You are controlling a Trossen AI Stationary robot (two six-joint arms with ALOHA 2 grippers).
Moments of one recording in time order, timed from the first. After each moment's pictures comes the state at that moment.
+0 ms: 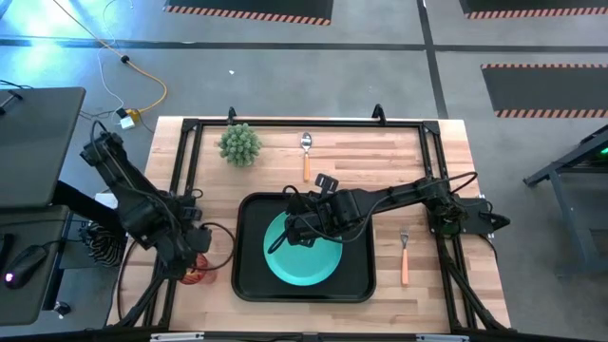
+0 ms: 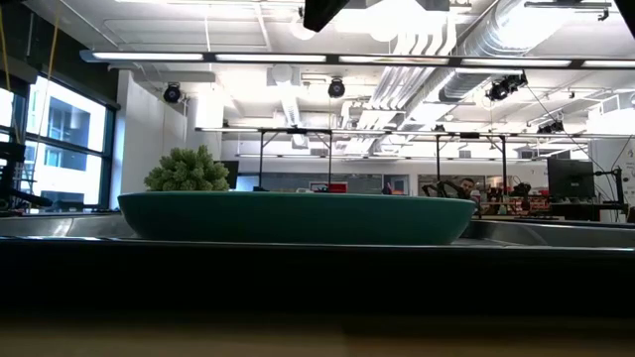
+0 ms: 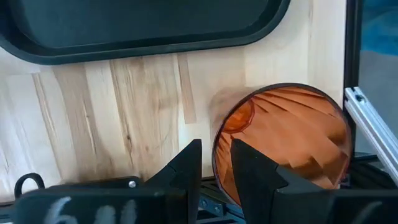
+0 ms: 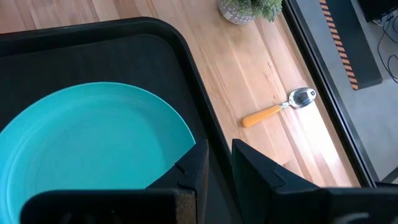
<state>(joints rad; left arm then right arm) -0.85 1.18 1.14 -1.35 -0.08 -0.73 0.29 2.15 2.34 -1.42 0.59 0.49</state>
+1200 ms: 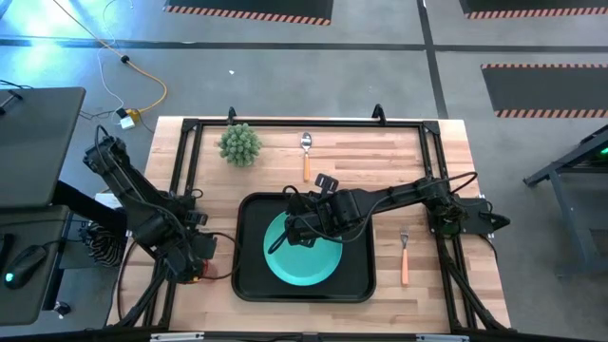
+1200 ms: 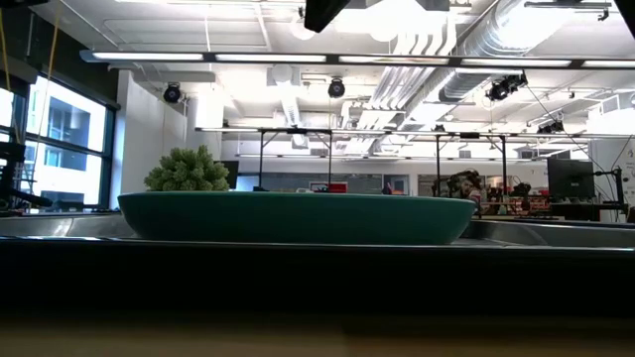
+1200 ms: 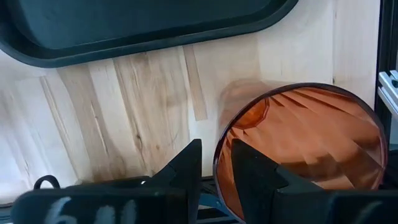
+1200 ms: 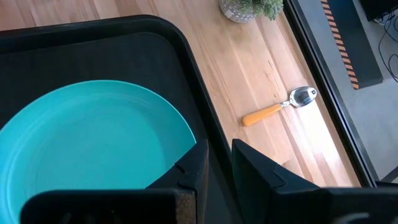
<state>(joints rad) -0.85 1.27 1.14 -1.35 -0.08 -0.67 0.29 2.16 2.34 -1.42 0.59 0.49</state>
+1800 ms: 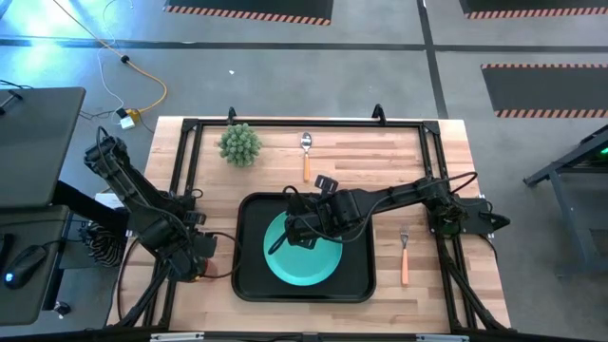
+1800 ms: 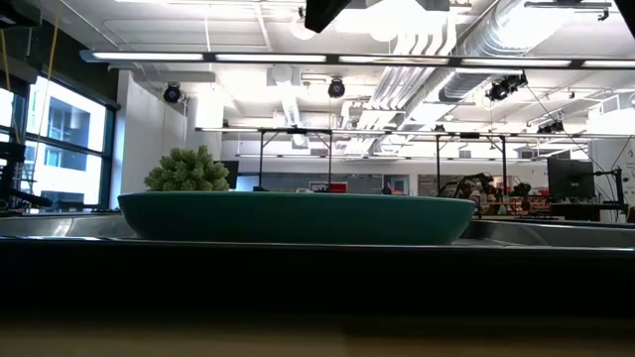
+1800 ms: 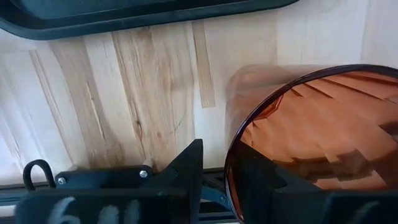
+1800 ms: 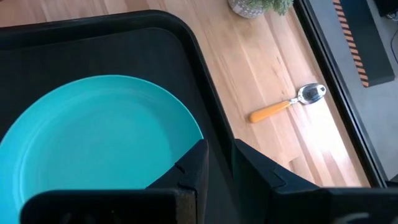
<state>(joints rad) -0.85 1.27 1.06 -1.34 -0.06 -0.71 0.29 2.16 2.34 -1.42 0.55 0.49</state>
